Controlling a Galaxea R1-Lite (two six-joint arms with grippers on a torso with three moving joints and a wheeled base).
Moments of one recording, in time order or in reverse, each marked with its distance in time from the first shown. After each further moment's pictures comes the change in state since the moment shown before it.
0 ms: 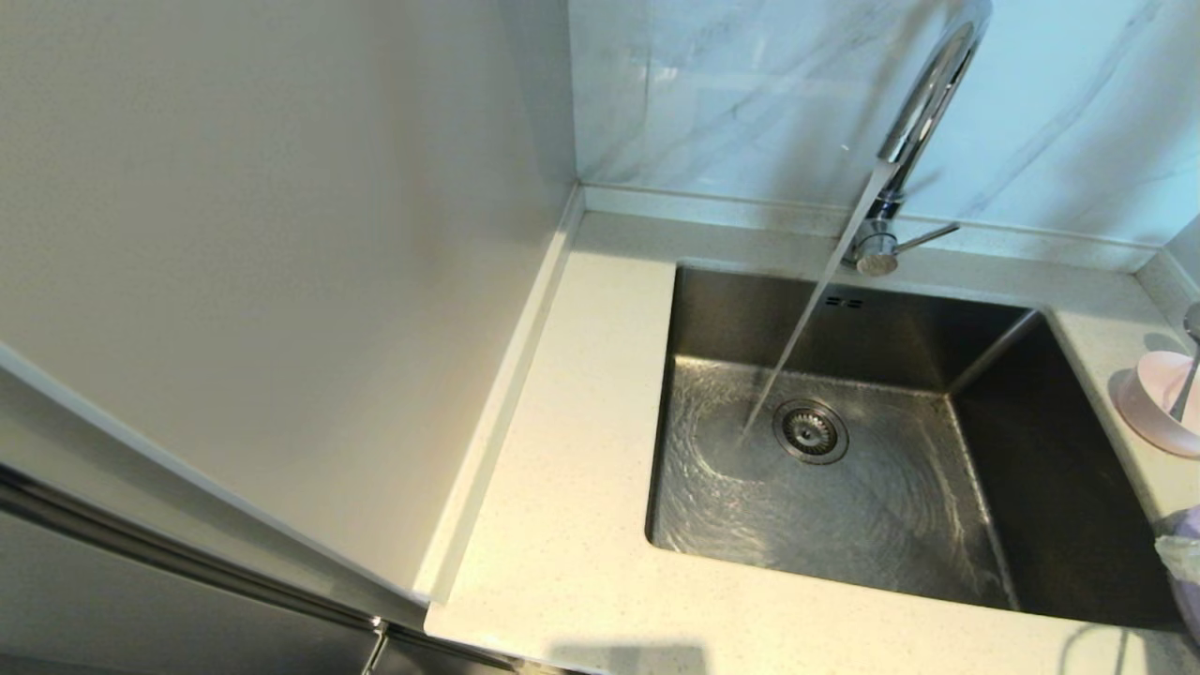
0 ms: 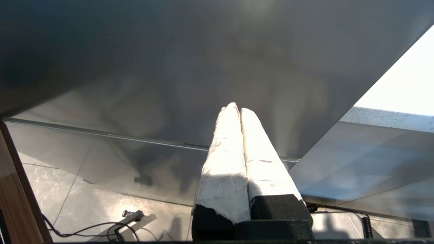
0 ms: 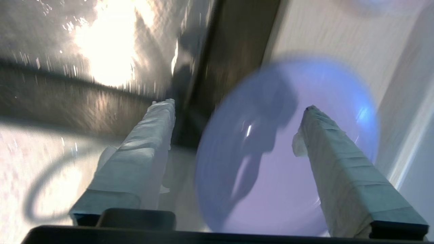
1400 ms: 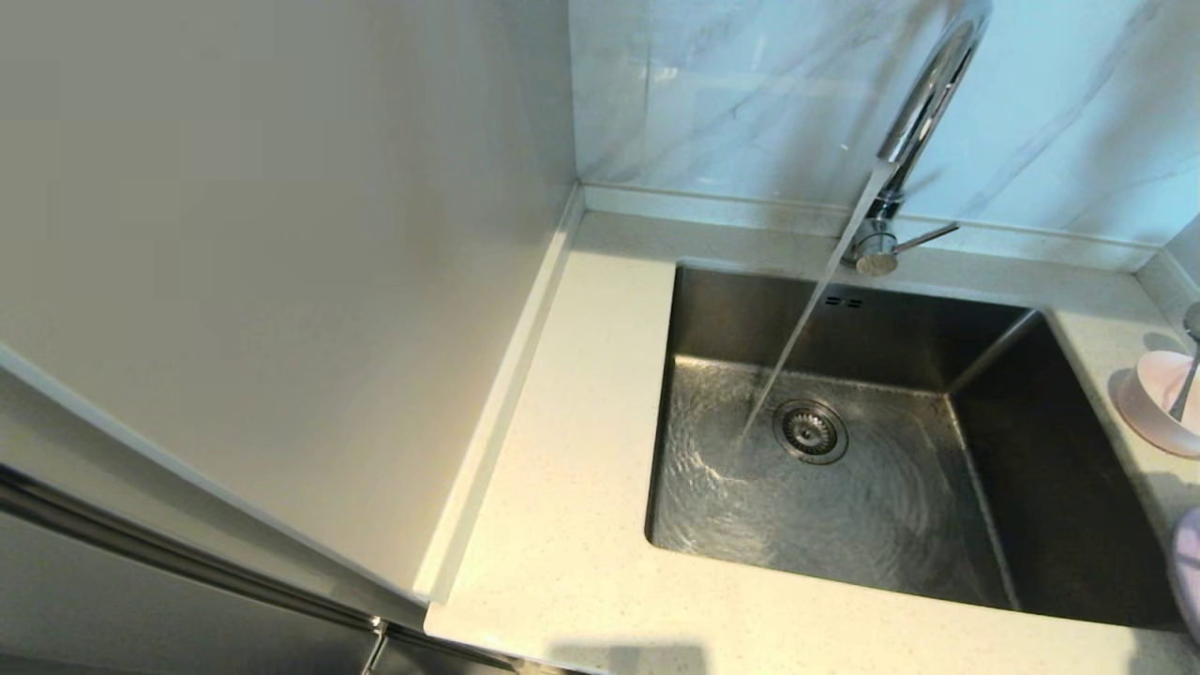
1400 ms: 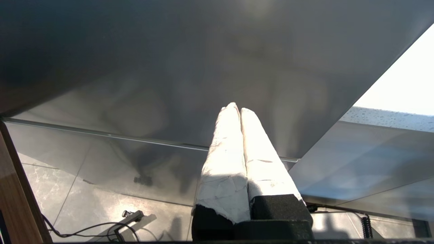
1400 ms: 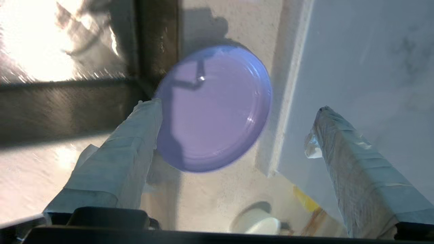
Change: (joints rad) left arm 0.000 0.000 0.000 0.000 0.000 0.000; right arm 0.278 0.213 -0.969 1.011 -0.571 0.399
